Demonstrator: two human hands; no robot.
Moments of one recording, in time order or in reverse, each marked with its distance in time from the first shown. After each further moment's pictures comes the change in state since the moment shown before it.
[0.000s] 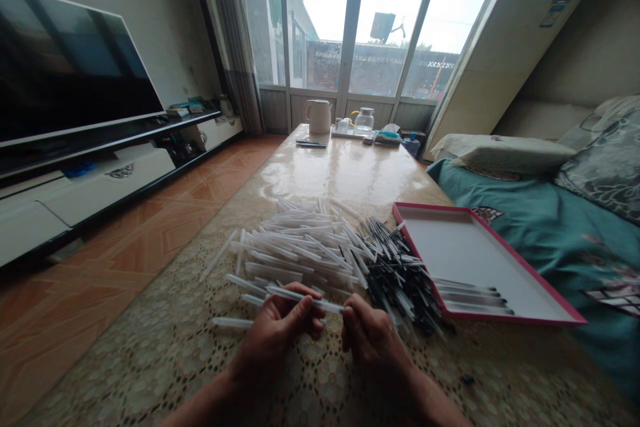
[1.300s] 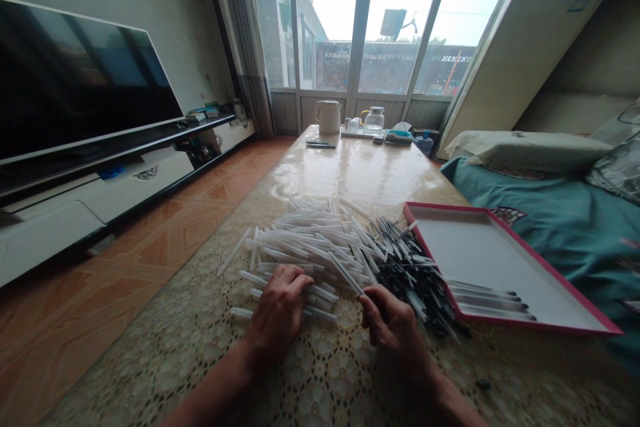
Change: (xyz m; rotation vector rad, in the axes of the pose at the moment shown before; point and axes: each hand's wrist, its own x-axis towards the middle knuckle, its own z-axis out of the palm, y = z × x) left_hand 0.005 0.020 -0.023 1.464 0.072 0.608; right_hand 0.001 0.009 -0.008 0.086 0.141 0.074
